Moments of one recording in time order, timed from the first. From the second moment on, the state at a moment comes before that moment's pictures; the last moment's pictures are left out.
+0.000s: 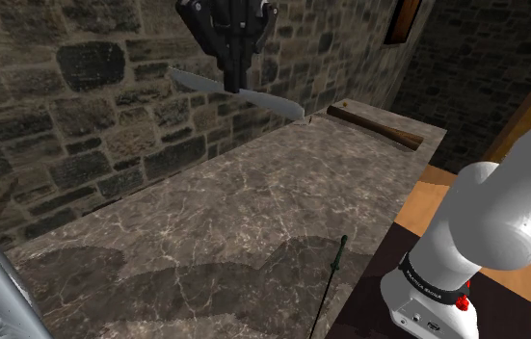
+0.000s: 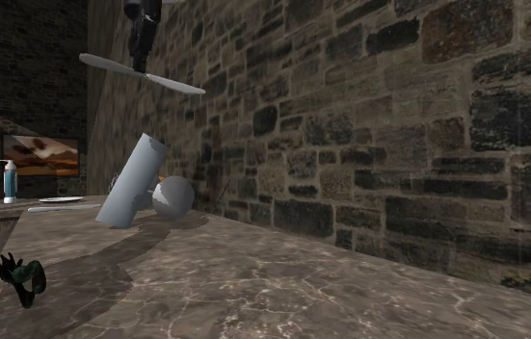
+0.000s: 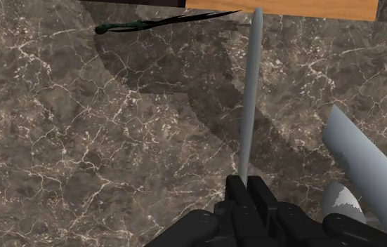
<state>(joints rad) 0.17 -0.22 0.50 -1.62 0.14 1.38 0.62</state>
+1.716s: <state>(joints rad) 0.42 0.13 0.84 -1.41 -0.05 1.48 1.19</state>
